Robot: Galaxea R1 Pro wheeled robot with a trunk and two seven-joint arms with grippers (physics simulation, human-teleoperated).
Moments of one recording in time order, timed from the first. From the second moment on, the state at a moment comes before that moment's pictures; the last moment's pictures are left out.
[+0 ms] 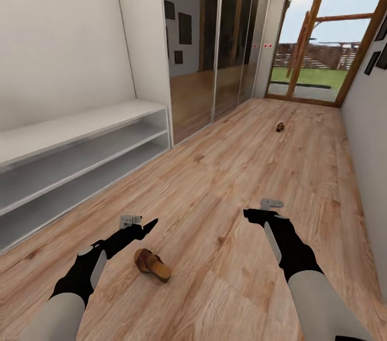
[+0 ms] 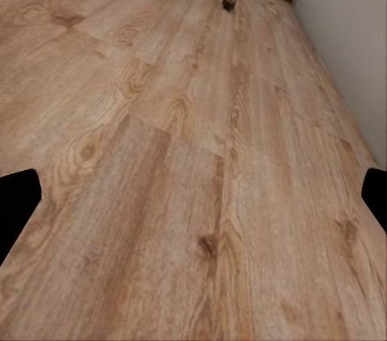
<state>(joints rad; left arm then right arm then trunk) -0.63 0.01 0.36 -0.67 -0.03 0.01 -0.81 -0.71 0.03 -0.14 -0.87 0.03 0.49 -0.03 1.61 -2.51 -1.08</state>
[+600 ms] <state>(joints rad) -0.63 0.01 0.36 -0.67 -0.03 0.01 -0.81 -0.71 0.03 -0.14 -0.87 0.03 0.49 -0.03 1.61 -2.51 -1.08</state>
